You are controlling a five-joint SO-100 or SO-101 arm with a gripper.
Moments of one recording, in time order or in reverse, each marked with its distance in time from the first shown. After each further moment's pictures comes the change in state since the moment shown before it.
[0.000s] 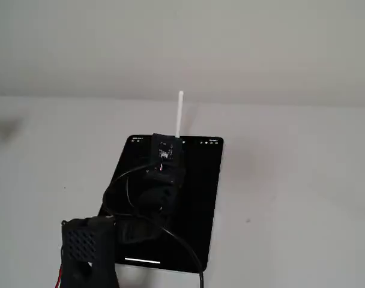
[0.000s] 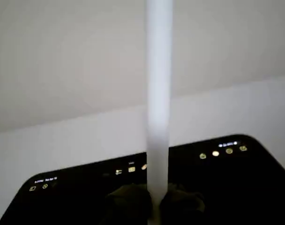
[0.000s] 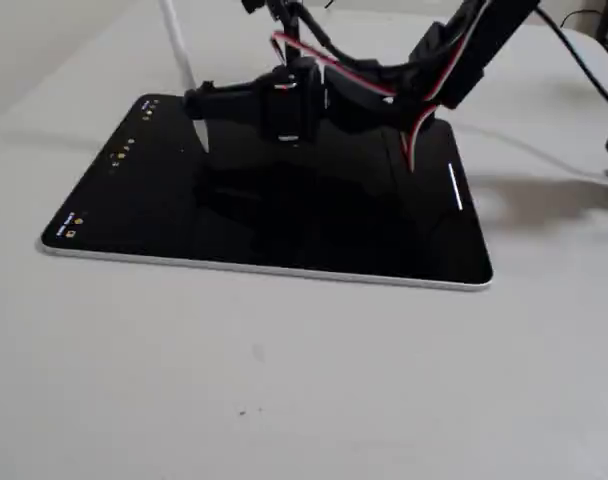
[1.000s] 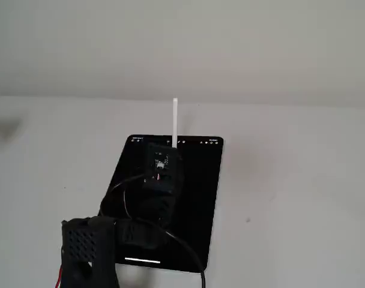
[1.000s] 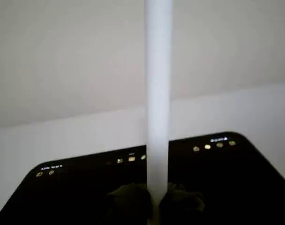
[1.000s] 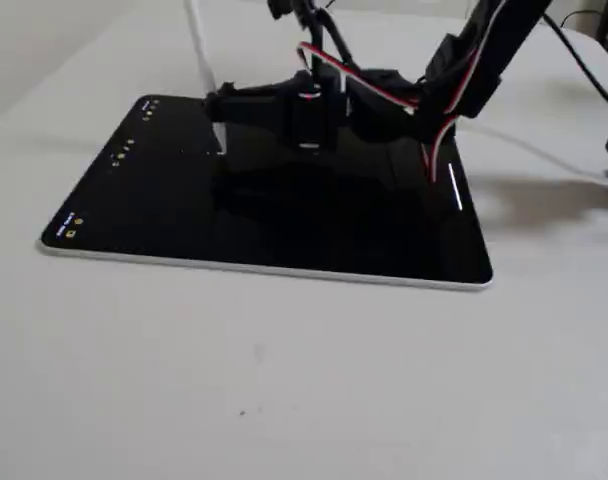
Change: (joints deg) arm -0.1 -0.1 8.6 -11.7 -2.4
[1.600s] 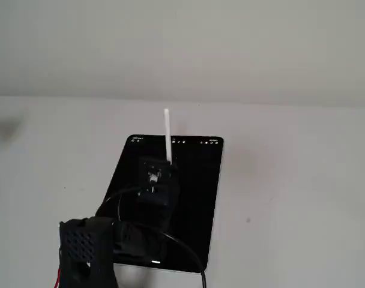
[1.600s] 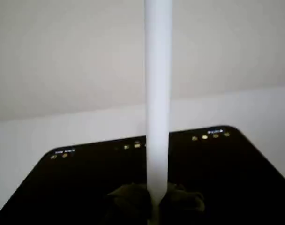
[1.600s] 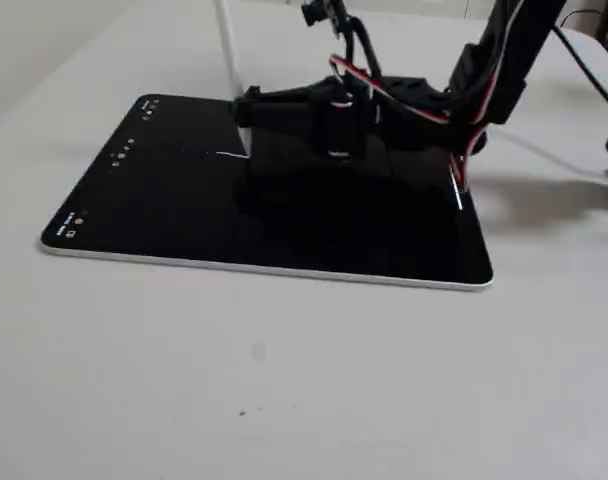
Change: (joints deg) arm -1.2 0.3 10.7 -11.1 -1.8
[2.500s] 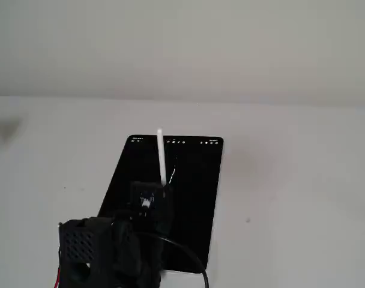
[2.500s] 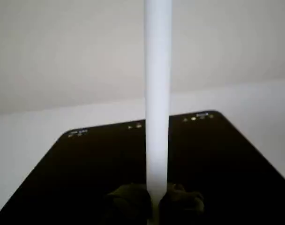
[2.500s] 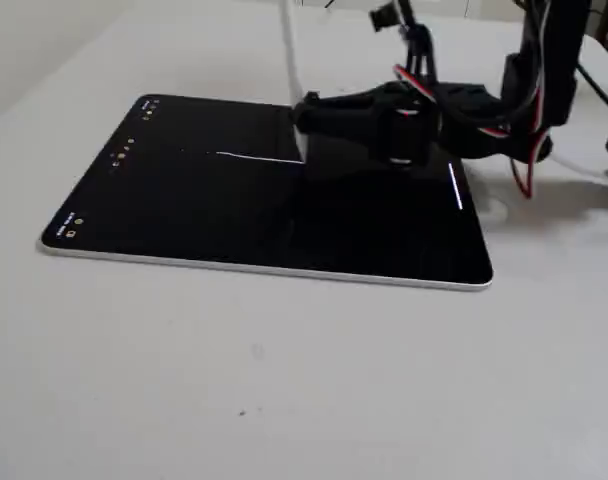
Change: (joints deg) arm -0.2 -1.4 18.0 -19.9 -0.4
